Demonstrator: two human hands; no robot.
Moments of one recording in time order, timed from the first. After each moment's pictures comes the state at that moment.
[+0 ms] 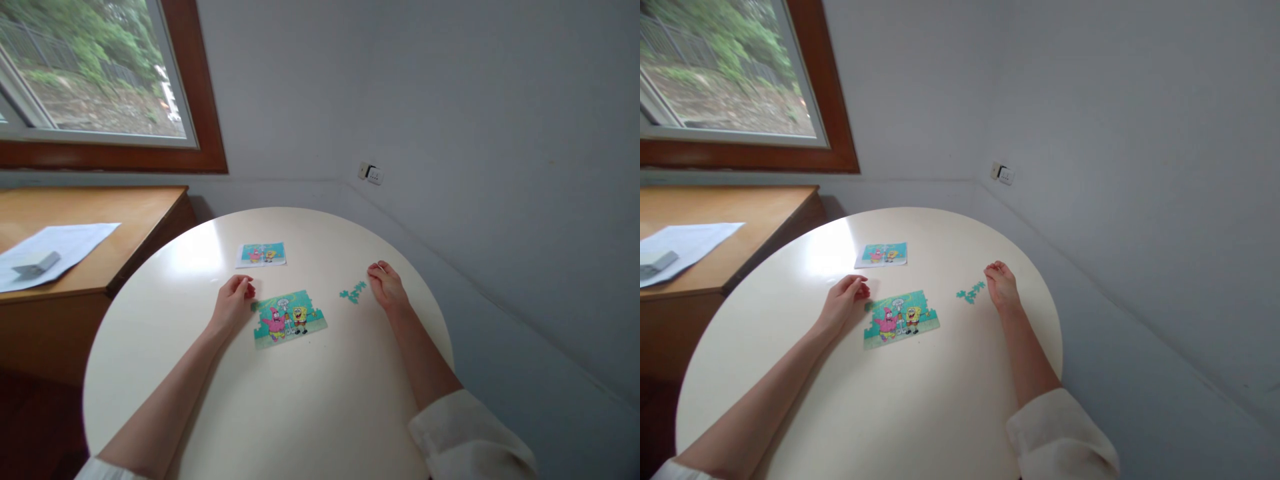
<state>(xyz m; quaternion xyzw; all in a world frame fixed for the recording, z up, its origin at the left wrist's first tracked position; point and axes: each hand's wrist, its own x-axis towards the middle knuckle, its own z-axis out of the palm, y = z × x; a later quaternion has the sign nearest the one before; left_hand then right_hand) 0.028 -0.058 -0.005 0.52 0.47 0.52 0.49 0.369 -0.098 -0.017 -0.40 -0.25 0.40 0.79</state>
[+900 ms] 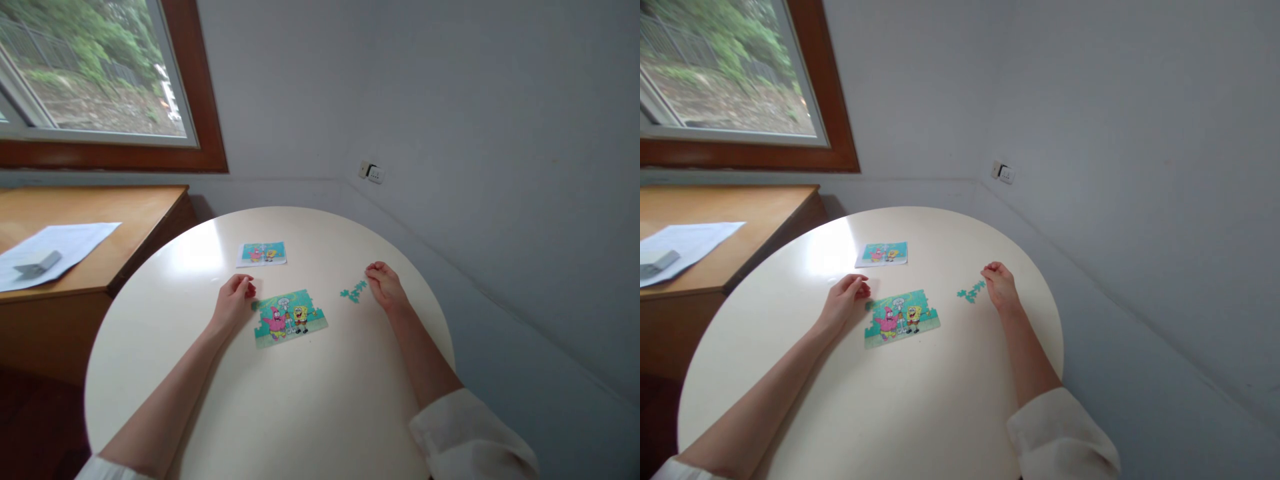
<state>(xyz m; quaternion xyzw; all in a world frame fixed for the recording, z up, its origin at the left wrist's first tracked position) 0.027 -0.055 -0.009 0.52 0.46 0.52 0.50 0.365 -0.099 -0.019 -0.44 -0.29 0.39 0.76</state>
